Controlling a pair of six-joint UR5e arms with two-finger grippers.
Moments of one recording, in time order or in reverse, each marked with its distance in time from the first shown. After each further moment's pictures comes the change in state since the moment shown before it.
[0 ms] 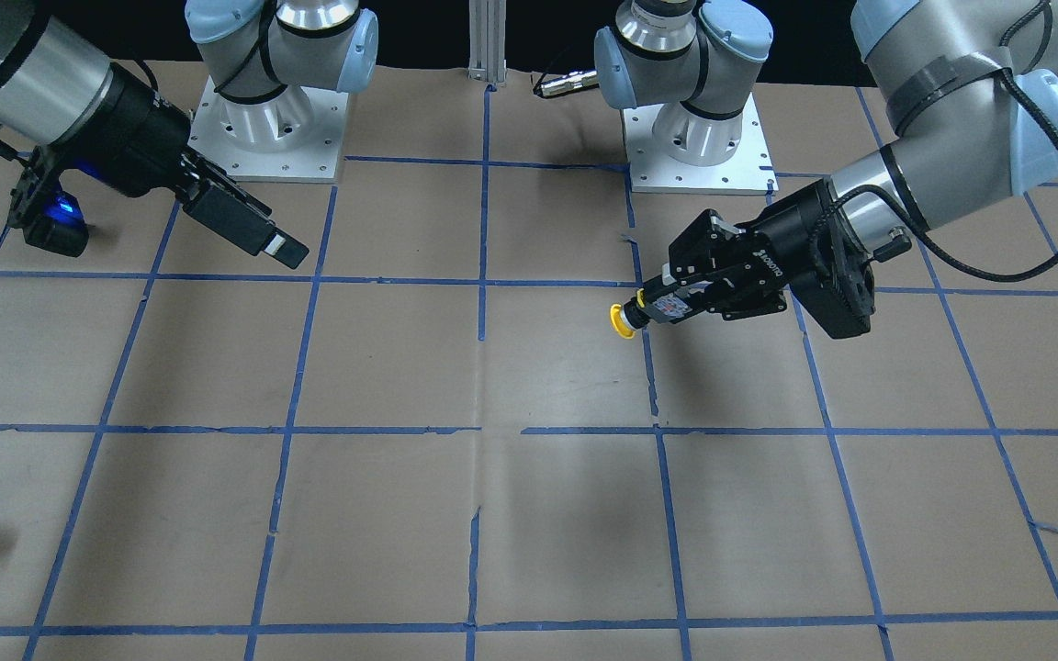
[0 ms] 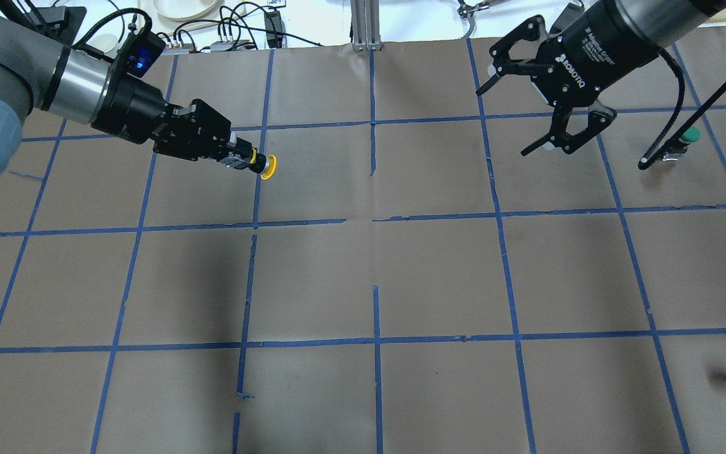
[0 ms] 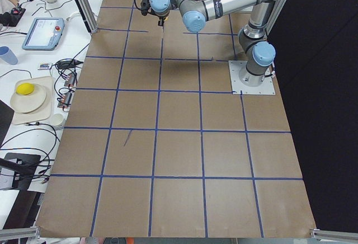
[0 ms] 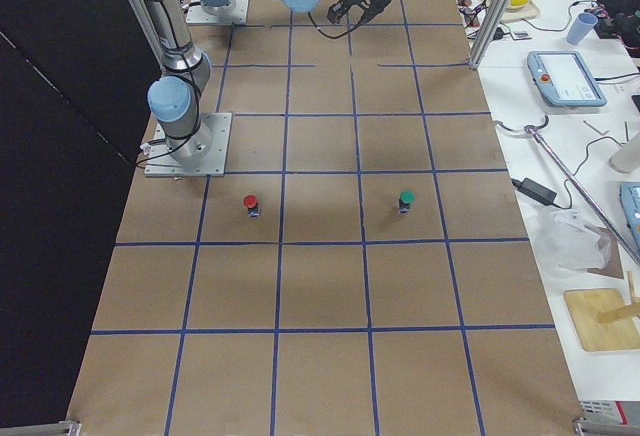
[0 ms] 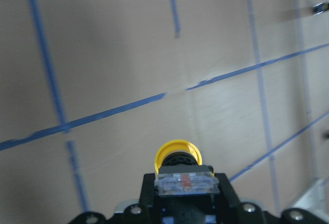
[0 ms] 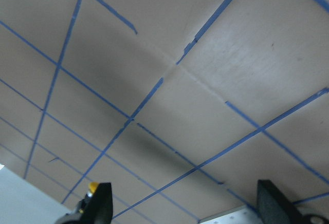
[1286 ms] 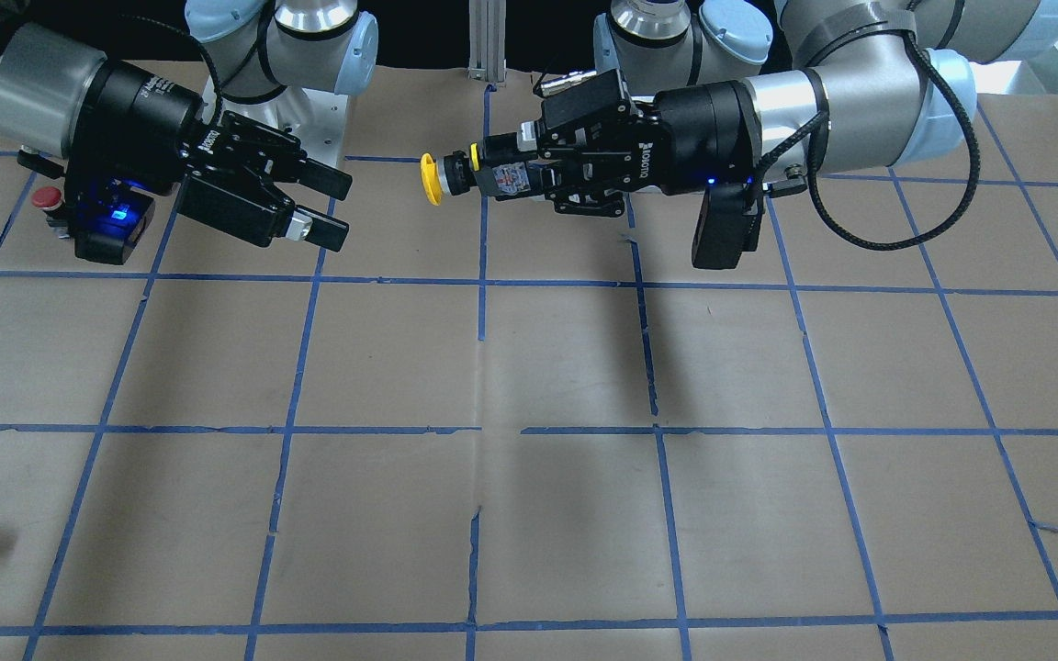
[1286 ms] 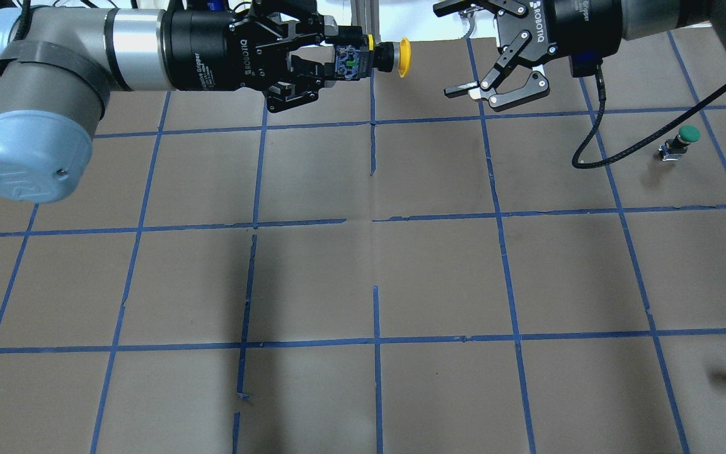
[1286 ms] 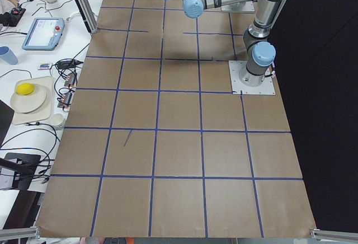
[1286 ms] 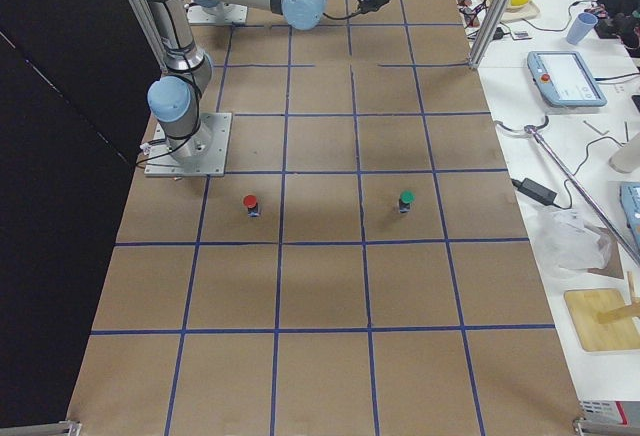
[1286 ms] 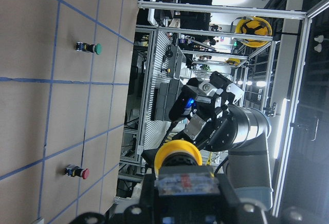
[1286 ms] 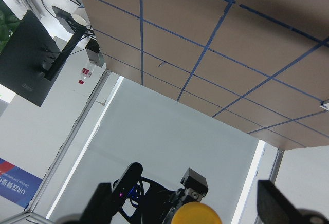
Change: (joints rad) left arm -0.166 0.018 -0.018 0.139 -0.621 -0.489; right arm -0.012 0.017 0.047 0.007 0.519 0.148
